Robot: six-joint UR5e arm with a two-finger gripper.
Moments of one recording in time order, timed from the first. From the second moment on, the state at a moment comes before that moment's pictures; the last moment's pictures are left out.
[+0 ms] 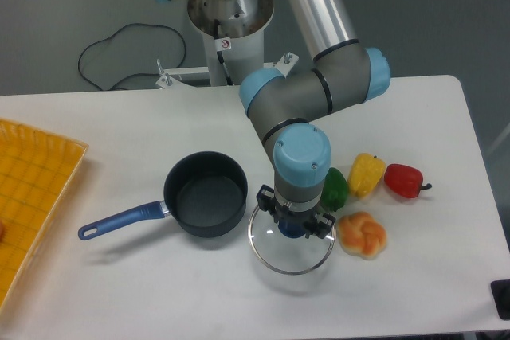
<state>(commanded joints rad) 2.44 -2.12 -1.43 -1.16 1.58 0.87</state>
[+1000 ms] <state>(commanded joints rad) 2.42 -2.17 -1.44 -1.12 1.55 0.86</state>
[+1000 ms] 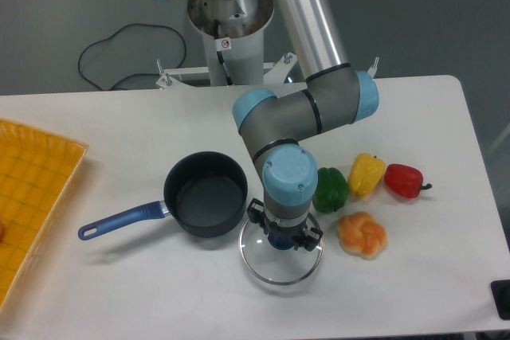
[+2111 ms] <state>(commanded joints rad) 2.41 -2.20 -1.44 -1.08 1.55 0.86</state>
